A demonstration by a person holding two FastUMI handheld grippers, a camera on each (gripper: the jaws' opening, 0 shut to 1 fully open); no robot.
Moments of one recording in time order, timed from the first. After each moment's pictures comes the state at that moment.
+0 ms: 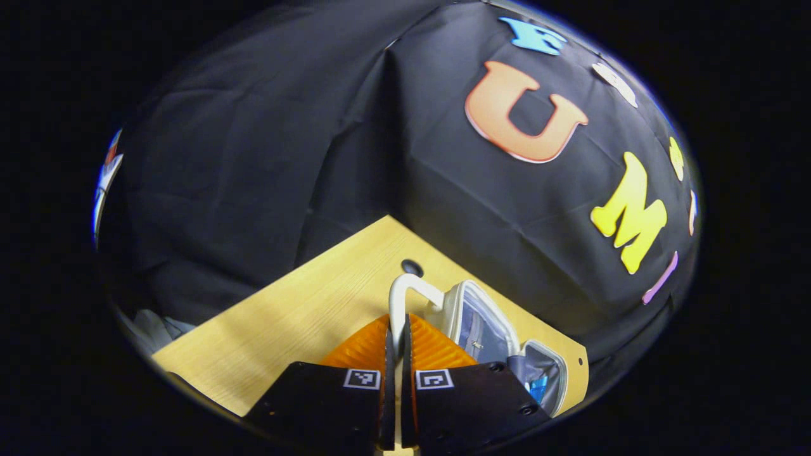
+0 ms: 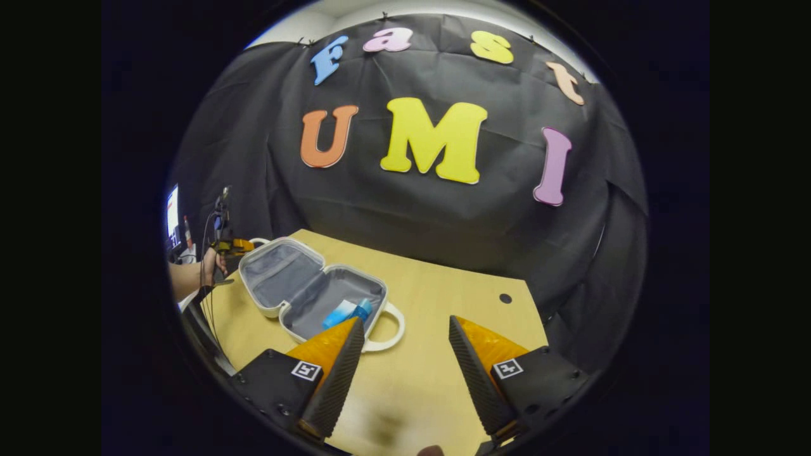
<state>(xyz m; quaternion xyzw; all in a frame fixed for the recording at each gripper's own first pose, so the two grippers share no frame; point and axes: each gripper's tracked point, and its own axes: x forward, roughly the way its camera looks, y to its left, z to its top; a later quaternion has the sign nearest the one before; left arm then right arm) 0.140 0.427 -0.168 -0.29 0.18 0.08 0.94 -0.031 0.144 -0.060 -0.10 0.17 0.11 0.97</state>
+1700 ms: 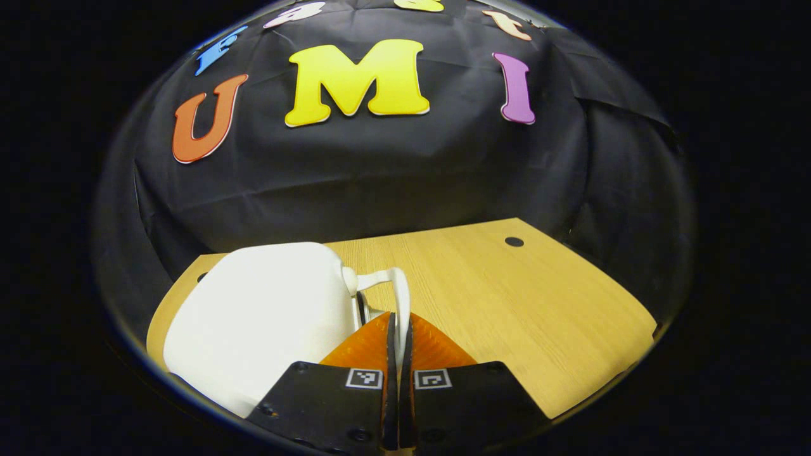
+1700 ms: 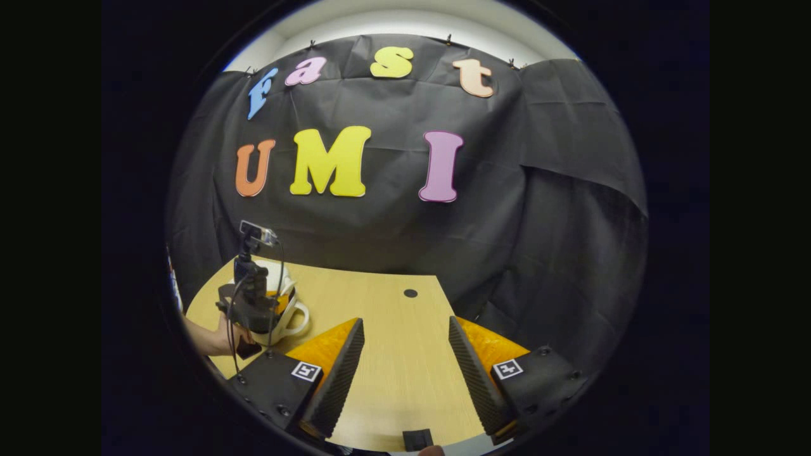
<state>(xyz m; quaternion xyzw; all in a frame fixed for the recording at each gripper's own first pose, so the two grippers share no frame) 0.107 -0.050 -0.204 0.06 0.21 -0.13 0.97 -0.088 -0.074 -0.012 -0.05 0.12 -0.05 0.99</state>
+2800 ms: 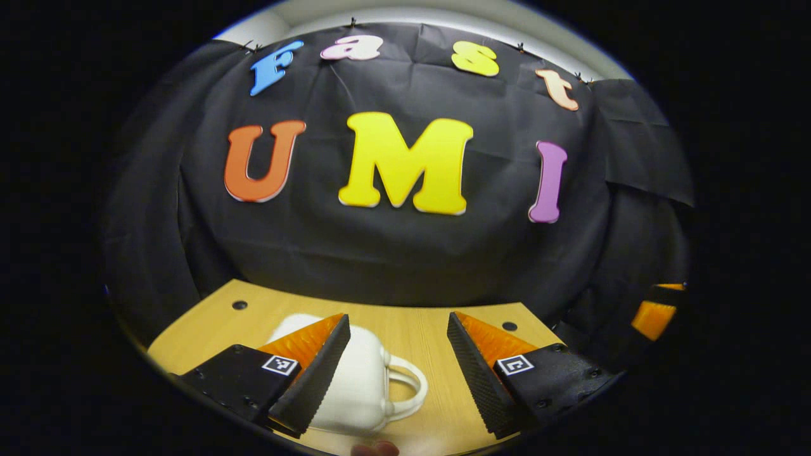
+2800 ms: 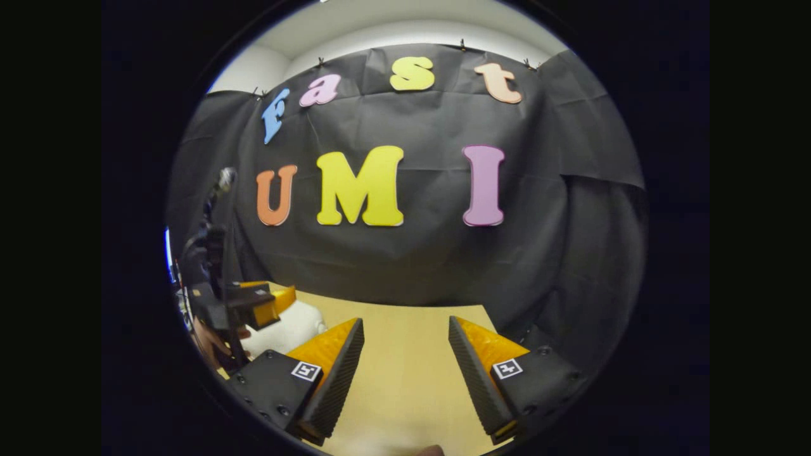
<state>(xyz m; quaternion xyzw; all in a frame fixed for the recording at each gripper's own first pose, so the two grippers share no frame) 0.089 0.004 0.009 -0.04 0.06 -0.06 1.00 0.016 0.015 0.033 -0.02 0.06 0.07 1.00</state>
